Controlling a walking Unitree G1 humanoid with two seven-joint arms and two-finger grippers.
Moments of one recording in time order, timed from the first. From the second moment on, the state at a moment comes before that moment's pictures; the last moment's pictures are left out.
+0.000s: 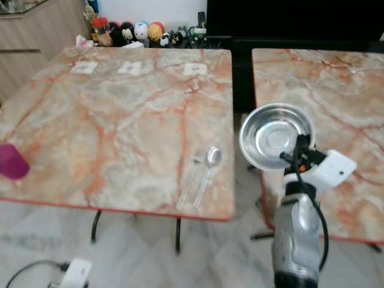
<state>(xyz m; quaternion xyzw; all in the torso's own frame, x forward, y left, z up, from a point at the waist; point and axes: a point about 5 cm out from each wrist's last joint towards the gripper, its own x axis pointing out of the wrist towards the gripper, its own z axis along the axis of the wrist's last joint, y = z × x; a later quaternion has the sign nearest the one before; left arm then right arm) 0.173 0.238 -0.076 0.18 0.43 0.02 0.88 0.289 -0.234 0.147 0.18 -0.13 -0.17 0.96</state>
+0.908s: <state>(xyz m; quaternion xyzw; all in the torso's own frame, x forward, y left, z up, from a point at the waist) 0.172 0.240 -0.076 0.18 0.43 0.03 0.88 0.287 -0.243 0.147 0.18 -0.14 -0.21 0.95</state>
